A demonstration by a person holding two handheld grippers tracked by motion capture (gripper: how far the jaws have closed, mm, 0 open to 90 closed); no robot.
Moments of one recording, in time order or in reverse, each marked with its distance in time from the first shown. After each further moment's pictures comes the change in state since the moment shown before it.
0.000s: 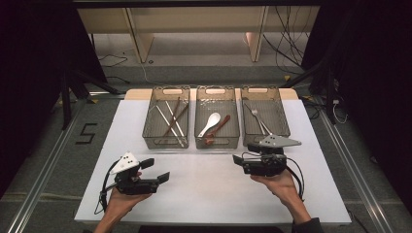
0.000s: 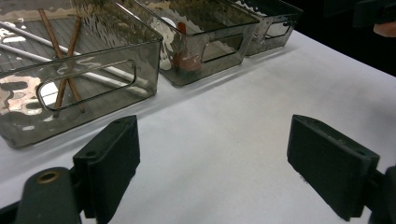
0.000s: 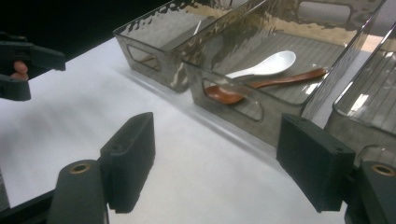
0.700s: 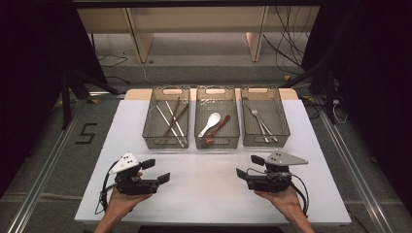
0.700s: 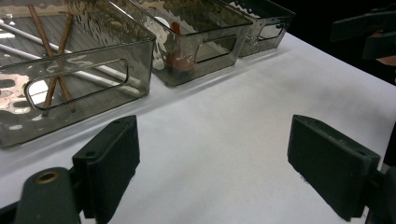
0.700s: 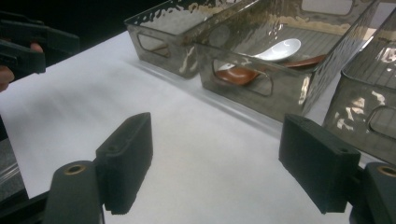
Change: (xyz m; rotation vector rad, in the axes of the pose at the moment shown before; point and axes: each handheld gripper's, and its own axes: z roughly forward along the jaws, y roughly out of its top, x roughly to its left) left arm -0.001 0.000 0.000 -0.001 -0.022 -0.012; right arm 0.011 -0.036 -0.016 -0.038 0.000 -0.008
